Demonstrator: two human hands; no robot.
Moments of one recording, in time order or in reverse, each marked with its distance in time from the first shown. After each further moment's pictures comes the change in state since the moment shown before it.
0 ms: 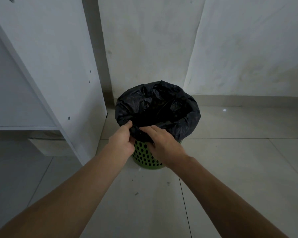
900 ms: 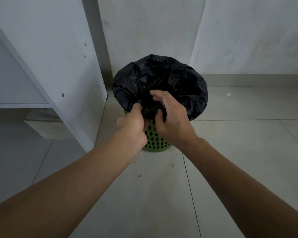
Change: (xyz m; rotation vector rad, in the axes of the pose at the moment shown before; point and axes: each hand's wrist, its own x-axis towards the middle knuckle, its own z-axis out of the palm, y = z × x) left_hand -0.024 -0.031 0.002 0.148 0.207 0.125; right_hand -0.007 0.000 0.003 0.317 0.342 0.013
